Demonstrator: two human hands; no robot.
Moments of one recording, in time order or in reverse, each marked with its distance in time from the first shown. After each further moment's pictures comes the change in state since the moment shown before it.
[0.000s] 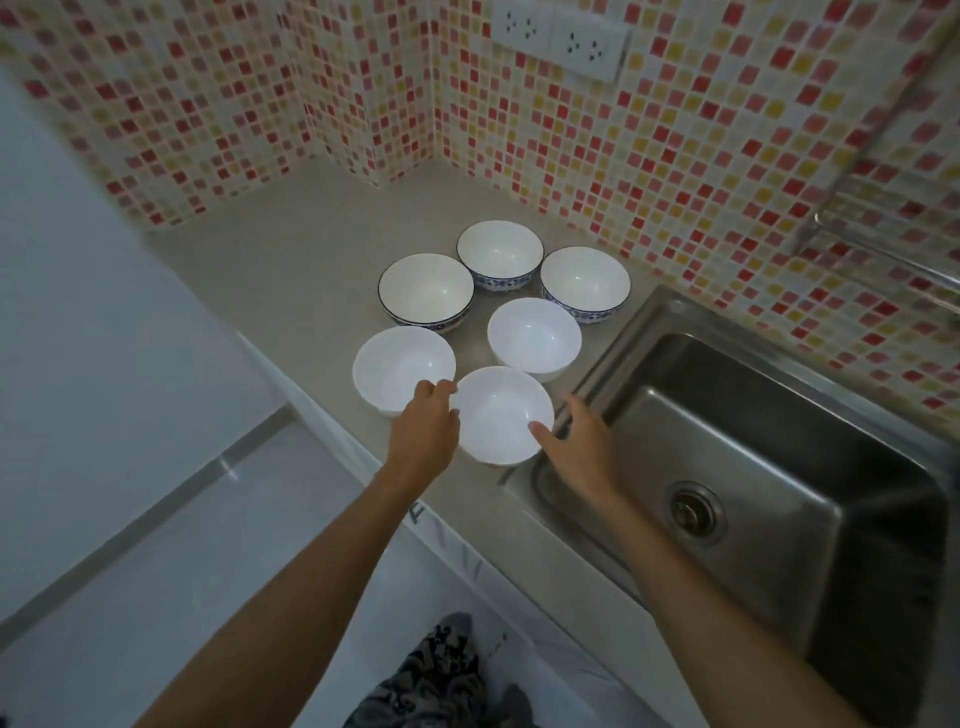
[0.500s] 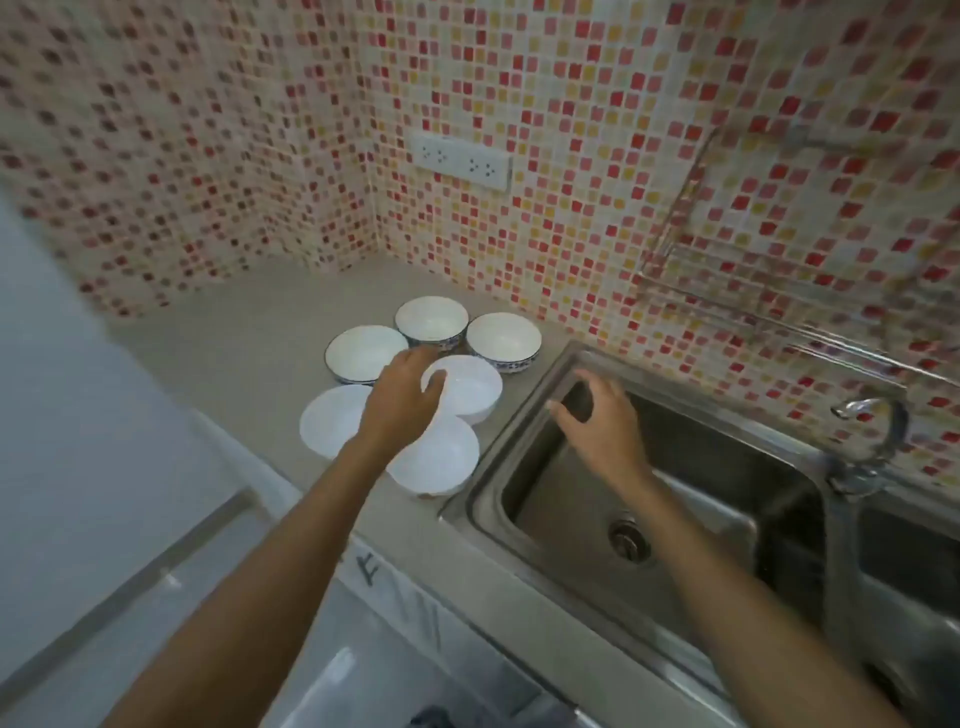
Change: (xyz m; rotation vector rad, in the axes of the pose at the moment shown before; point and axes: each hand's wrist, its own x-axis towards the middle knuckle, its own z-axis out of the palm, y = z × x) left_hand -0.016 0.102 -0.063 -0.193 0.170 0.324; right_hand -0.033 0.005 -0.141 -0.110 0.266 -0.229
